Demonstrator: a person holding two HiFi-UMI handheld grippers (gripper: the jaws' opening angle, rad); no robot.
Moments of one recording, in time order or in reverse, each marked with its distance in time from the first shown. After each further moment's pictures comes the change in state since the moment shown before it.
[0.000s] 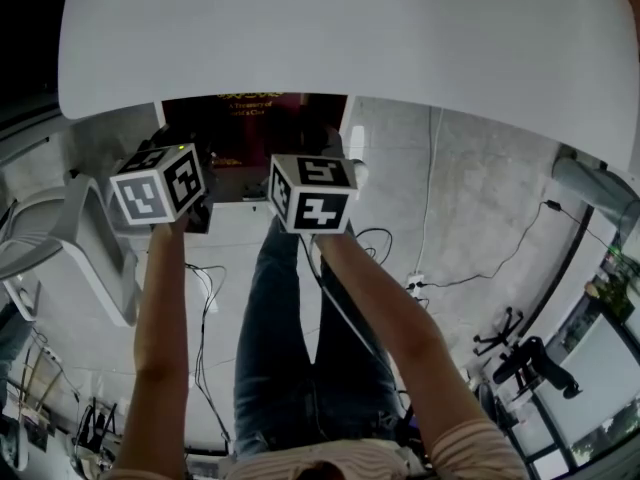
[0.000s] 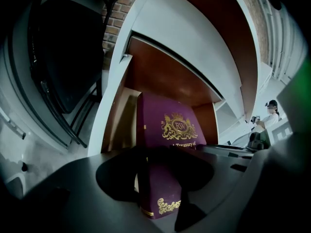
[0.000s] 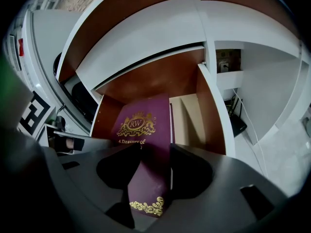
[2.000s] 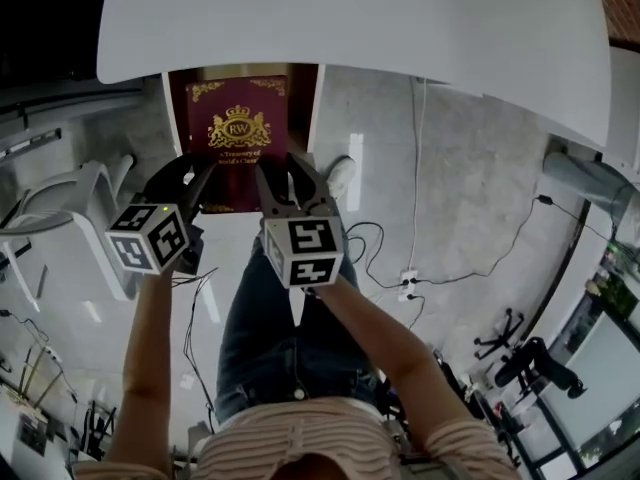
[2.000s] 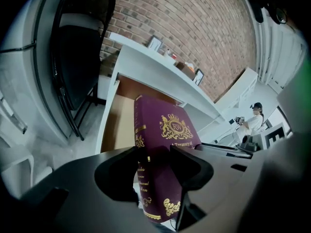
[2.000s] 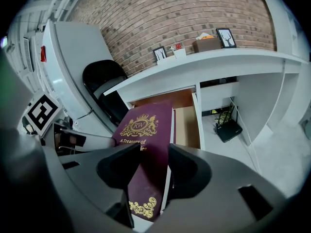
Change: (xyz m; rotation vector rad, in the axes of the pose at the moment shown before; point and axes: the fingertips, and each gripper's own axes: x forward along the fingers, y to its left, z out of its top) left arm -0.120 -0.055 -0.039 0.018 -0.035 -0.103; right arm -0.131 0.051 -0.020 -0.047 -0.069 0.065
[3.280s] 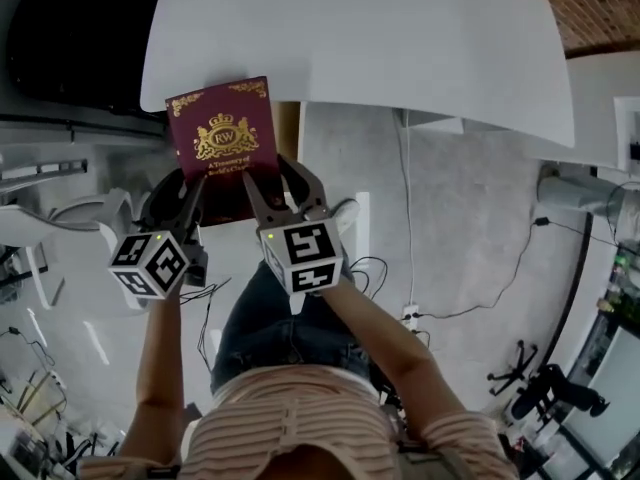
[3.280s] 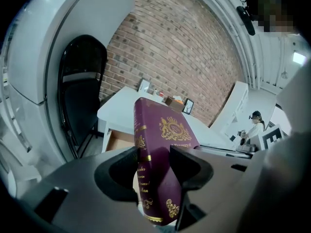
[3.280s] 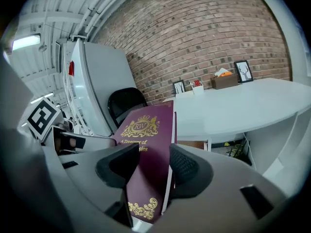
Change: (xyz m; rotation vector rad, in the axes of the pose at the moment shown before) left arm -0.072 -0.076 0.061 0.064 -0.337 0.029; right arm -0.075 0.022 0.091 -0.156 -0.233 0.136
